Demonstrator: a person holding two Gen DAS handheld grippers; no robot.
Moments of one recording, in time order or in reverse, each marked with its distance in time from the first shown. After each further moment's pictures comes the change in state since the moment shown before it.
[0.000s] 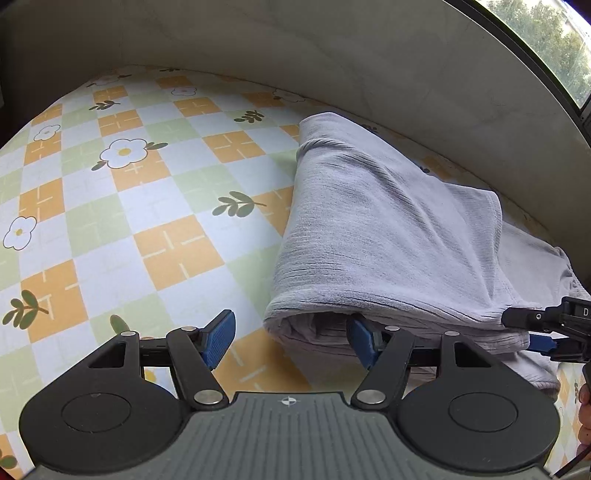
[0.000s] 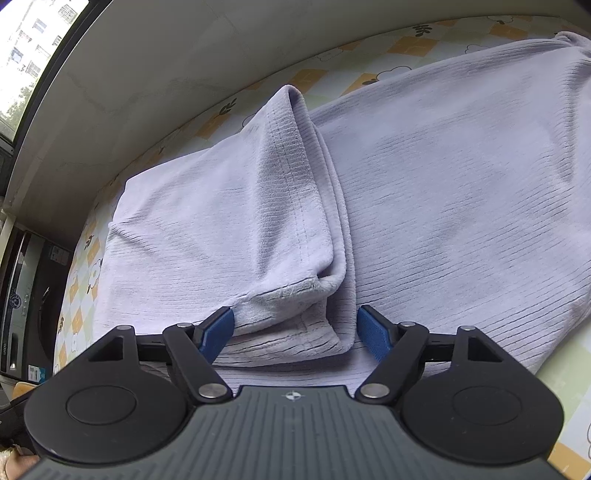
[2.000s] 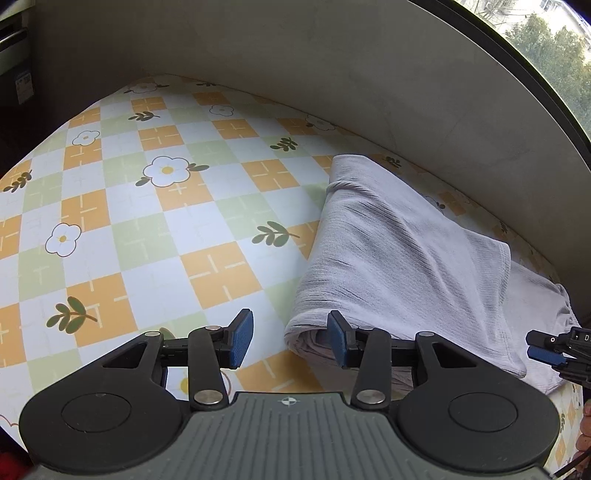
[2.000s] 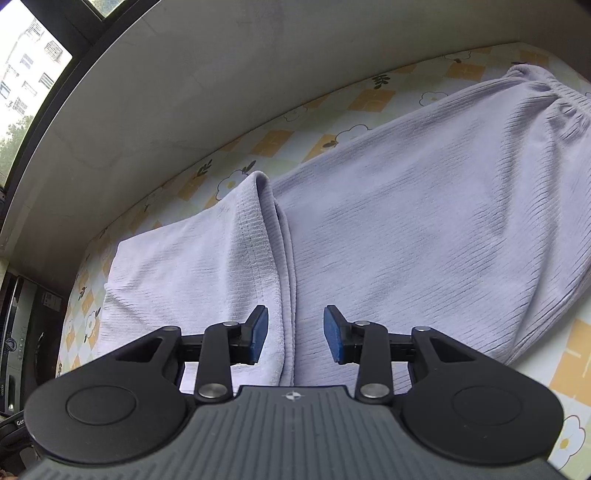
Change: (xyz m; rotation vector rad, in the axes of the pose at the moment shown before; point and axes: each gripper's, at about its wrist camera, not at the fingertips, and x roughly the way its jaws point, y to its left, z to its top) left arm -0.042 0.024 0.018 -0.089 -0.039 0.024; right arm -0.040 -0.020 0.021 0.052 -0.141 -0.038
